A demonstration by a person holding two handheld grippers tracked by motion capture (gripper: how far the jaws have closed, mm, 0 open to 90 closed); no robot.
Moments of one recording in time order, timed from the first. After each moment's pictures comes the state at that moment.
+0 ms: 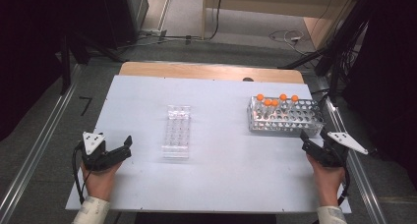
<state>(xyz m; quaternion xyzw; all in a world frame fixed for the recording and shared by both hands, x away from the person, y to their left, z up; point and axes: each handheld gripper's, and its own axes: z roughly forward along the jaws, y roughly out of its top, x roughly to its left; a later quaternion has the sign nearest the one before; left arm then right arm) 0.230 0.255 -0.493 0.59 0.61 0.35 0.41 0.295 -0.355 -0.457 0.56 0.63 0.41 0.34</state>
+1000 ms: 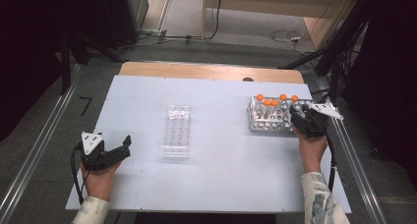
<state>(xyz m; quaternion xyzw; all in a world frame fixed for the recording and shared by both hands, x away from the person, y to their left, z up) 0.230 0.257 -0.494 0.58 0.61 0.35 0.41 0.377 -0.322 -0.447 0.55 0.64 0.40 0.35</state>
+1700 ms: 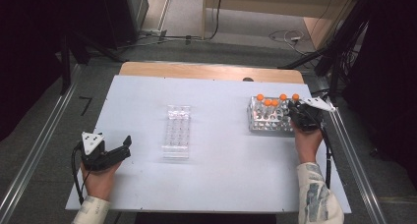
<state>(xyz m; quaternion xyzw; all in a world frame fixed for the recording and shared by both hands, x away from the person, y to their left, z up) 0.230 0.257 -0.494 0.58 0.61 0.35 0.41 0.400 -0.312 -0.452 0.54 0.66 0.38 0.36</state>
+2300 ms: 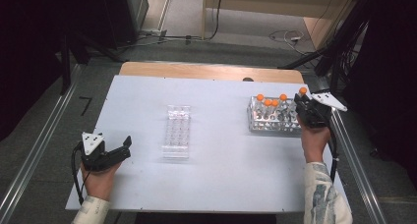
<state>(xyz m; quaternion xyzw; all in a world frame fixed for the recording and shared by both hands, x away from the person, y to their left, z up) 0.229 0.257 -0.494 0.59 0.61 0.35 0.41 0.383 -0.315 -0.414 0.52 0.64 0.42 0.38</state>
